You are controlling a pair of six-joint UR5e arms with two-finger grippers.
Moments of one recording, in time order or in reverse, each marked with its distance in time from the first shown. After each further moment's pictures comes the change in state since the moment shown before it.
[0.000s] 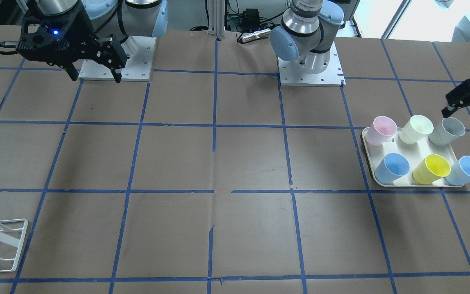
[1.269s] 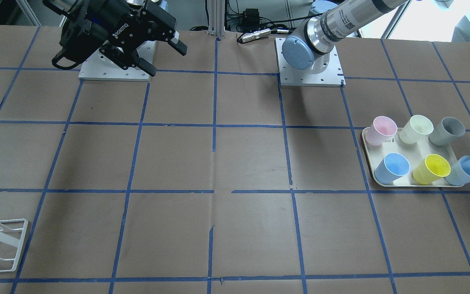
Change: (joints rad) left arm 0.259 -0.470 0.076 0.401 -0.044 0.403; right arm -0.035 0.011 0.002 0.012 0.775 -0.007
